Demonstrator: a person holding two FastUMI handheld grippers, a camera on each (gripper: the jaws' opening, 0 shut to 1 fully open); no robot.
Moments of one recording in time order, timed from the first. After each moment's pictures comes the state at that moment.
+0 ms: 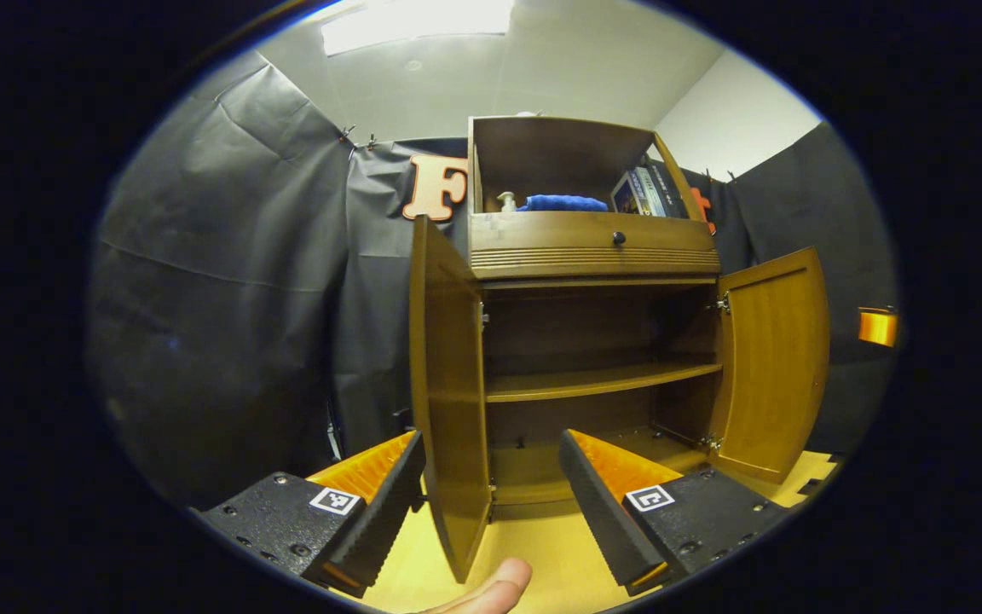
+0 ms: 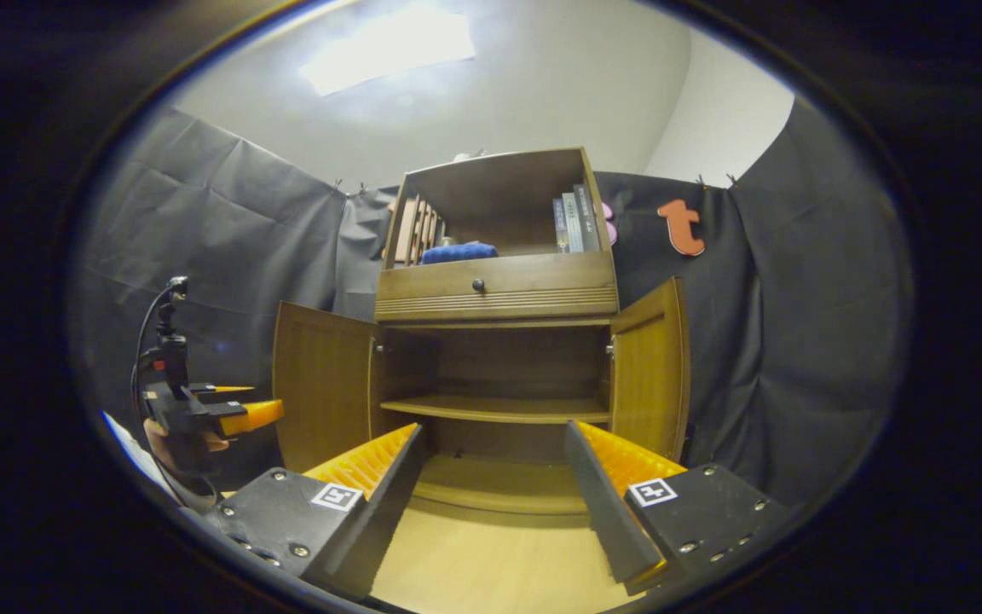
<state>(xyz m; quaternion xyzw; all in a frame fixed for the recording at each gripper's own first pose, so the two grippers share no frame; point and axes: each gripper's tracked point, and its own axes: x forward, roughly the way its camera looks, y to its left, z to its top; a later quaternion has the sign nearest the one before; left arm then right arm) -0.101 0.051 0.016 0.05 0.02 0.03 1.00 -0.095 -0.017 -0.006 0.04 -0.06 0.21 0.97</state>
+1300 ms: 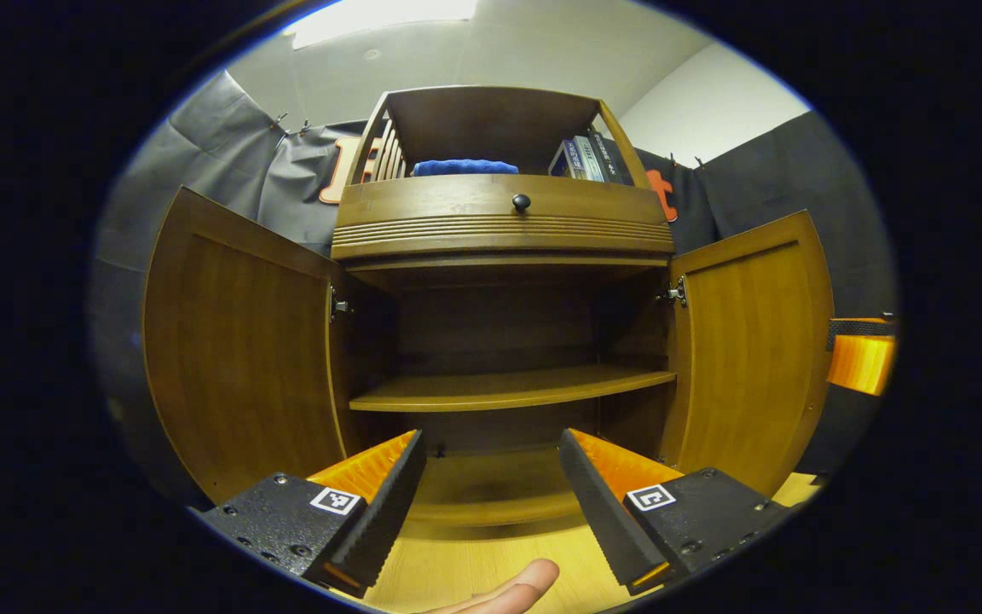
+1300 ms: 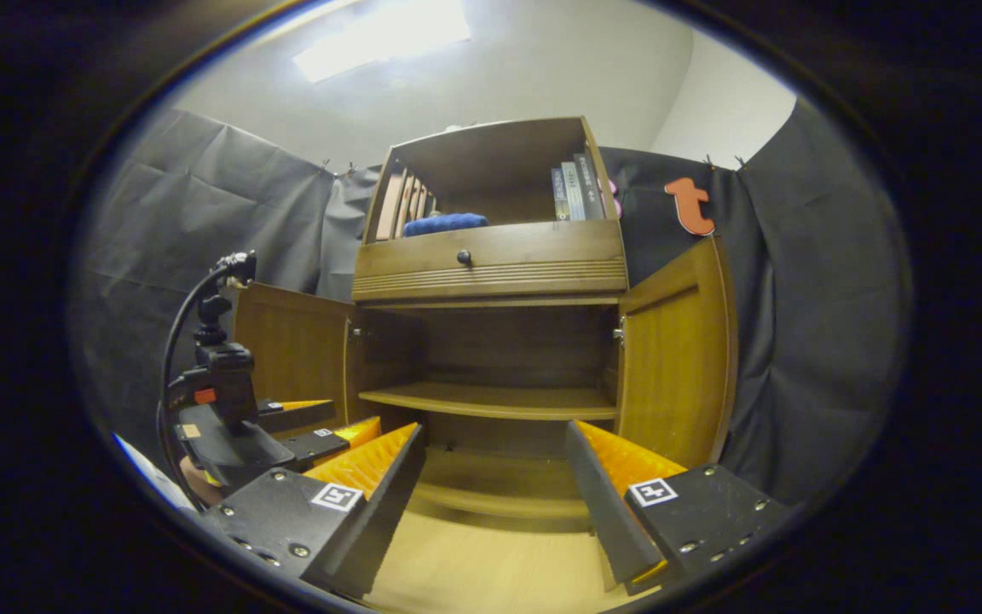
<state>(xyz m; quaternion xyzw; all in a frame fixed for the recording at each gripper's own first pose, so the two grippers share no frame) 0.014 -0.088 -0.025 0.05 0.04 -0.03 1.00 -0.002 0.010 -0.032 0.03 -0.03 0.21 0.98</state>
